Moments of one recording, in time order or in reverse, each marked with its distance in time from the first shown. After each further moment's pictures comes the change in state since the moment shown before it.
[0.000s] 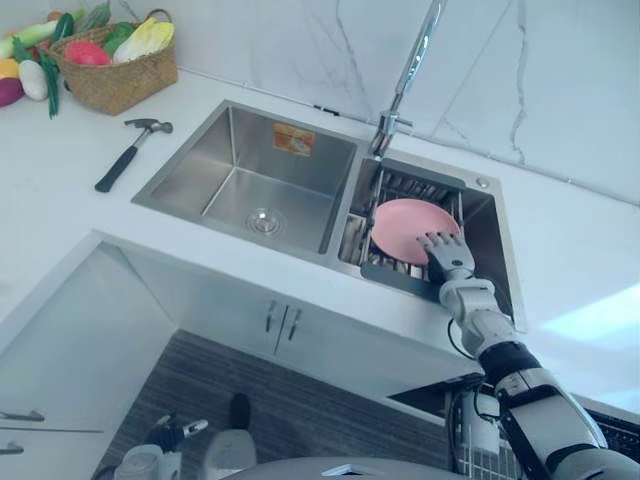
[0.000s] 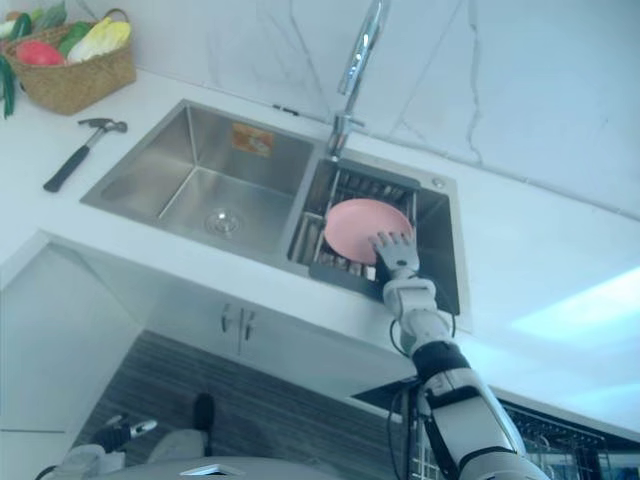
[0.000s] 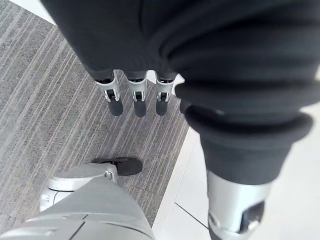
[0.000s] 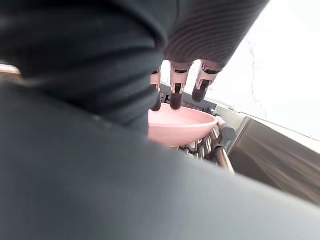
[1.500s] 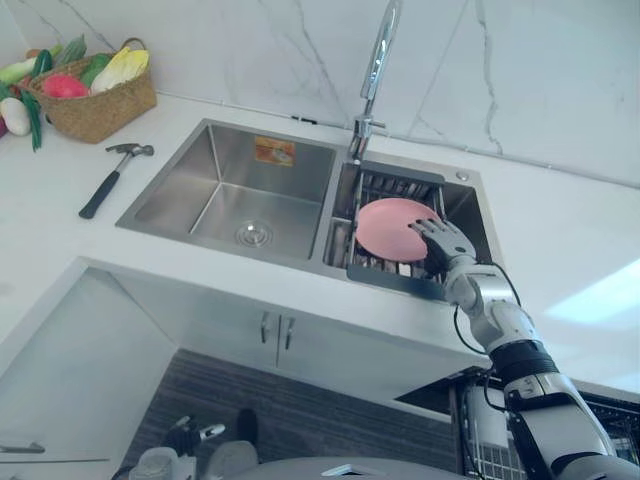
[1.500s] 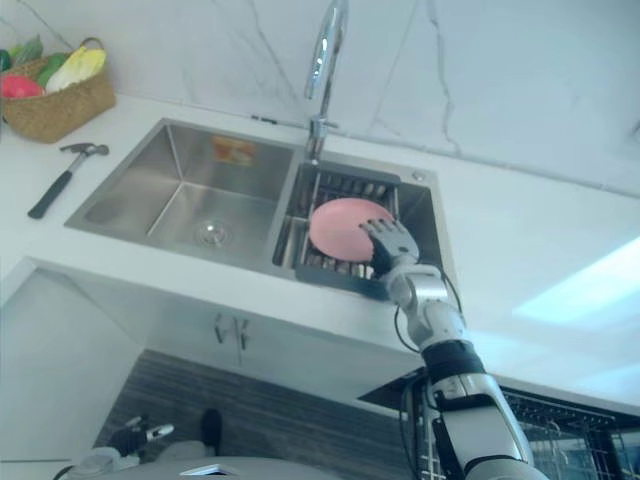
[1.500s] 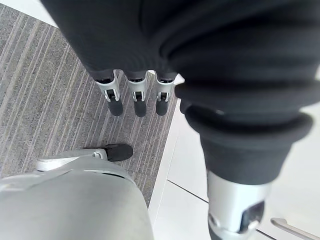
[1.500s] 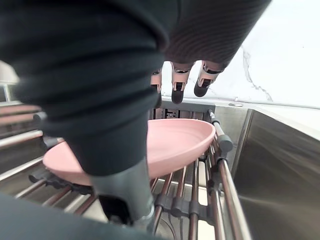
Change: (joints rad) left arm 0.033 -0.047 -0.047 -0.064 0.022 0.020 -0.049; right arm 0.037 -0.024 -0.135 -0.200 0.082 -0.159 0.211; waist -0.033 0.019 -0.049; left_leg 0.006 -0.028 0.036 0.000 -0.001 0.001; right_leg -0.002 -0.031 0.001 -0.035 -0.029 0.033
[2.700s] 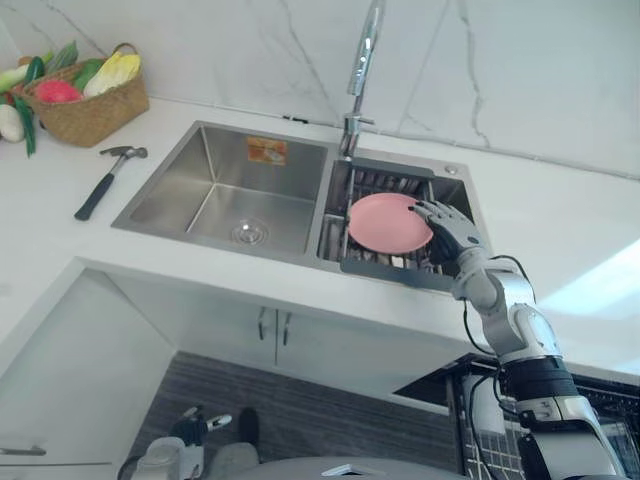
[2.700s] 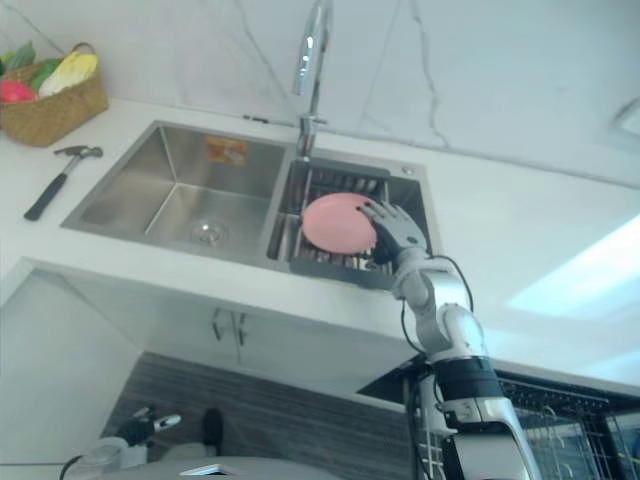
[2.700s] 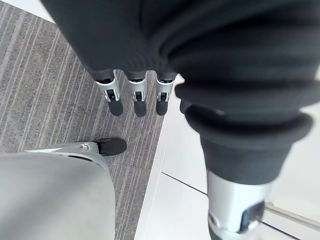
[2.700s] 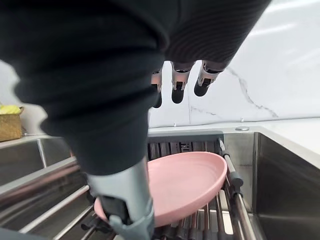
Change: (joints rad) left arm -0.022 -0.024 0.000 -0.058 0.001 0.054 -0.003; right arm 0.091 -0.001 -0.109 -0.269 0.140 -0.042 0.080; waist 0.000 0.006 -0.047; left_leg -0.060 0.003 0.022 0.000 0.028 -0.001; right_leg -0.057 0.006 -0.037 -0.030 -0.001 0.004
